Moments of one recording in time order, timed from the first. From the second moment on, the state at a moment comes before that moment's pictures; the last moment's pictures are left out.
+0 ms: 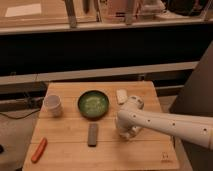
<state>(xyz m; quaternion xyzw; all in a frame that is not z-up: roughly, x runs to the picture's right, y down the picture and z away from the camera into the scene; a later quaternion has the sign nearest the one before) 0.093 0.232 0.805 -0.27 -0.13 -0.21 0.93</state>
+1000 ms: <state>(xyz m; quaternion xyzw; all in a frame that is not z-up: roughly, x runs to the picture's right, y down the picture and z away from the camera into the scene) 0.073 0.230 0.796 -0.27 -0.17 -0.19 0.93</state>
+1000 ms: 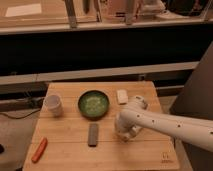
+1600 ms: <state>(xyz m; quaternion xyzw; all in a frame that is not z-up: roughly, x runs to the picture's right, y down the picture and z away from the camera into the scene) 0.044 0.229 0.804 -0.28 -0.21 -0.19 0.92</state>
